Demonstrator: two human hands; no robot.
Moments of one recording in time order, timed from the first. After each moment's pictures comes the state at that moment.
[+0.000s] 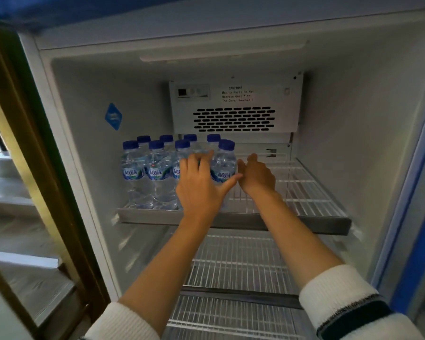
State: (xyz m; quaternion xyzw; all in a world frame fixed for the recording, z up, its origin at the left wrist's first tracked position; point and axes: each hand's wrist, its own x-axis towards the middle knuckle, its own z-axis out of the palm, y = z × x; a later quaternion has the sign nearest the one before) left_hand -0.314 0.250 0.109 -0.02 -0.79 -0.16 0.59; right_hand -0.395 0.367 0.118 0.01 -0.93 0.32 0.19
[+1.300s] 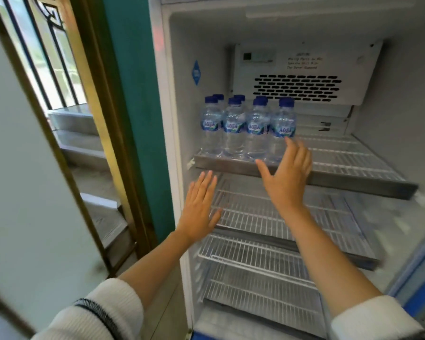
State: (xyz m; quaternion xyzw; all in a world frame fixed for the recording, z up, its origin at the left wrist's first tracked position) left_hand -0.193 0.090 -0.035 -0.09 -0.94 -0.10 0.30; right_hand -0.262 0.297 0.054 0.13 -0.84 0.32 0.41
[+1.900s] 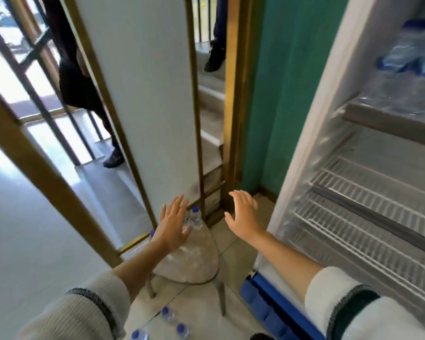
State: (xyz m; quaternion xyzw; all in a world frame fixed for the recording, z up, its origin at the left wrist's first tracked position) left_hand 0.098 -0.091 -0.189 0.29 -0.94 -0.13 0.11; right_hand -0.087 0.053 -0.168 0.50 -0.83 0.25 0.00
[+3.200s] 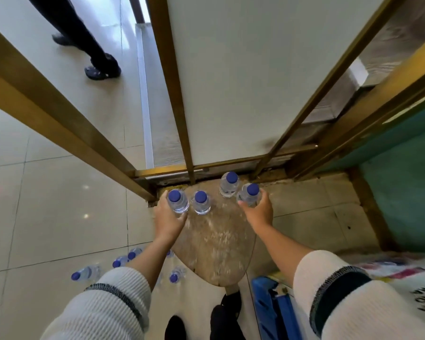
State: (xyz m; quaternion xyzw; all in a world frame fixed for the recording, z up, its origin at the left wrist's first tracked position) left_hand 0.085 -0.233 -0.484 0.73 -0.50 -0.41 0.21; right_hand -0.144 -0.210 -0.468 0.27 -0.83 0.30 -0.39
